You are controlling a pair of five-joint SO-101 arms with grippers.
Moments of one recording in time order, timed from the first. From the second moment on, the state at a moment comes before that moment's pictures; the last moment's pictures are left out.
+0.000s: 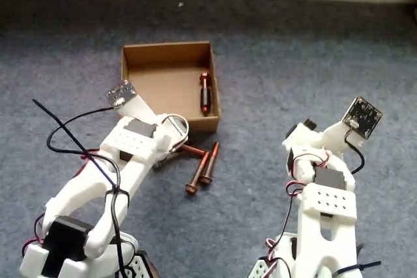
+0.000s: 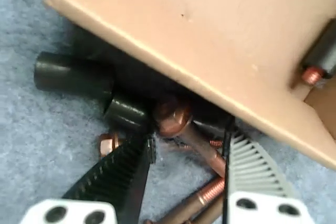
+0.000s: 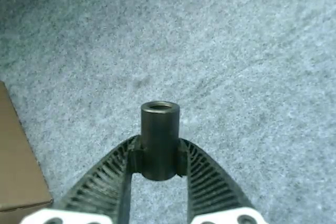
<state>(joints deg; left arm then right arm) 12.5 -13.3 47.5 45.5 62.5 5.2 -48.1 67.6 33.9 -24.2</state>
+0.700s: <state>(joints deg) 12.3 -10.7 49.2 40.1 62.5 5.2 -48.1 67.6 33.9 -24.2</state>
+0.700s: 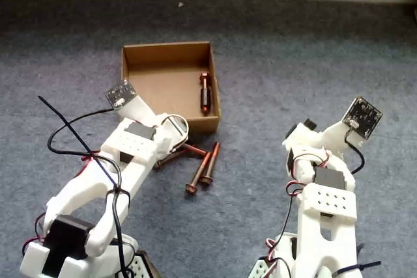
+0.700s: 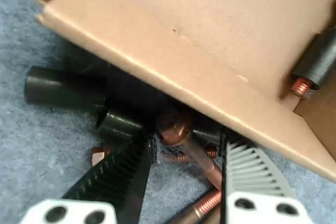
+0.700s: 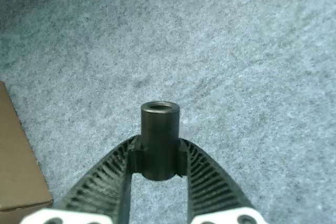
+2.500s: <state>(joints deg) 13.5 -65.5 56.1 49.3 24.3 -22.8 -80.4 75.7 45.8 -11.0</state>
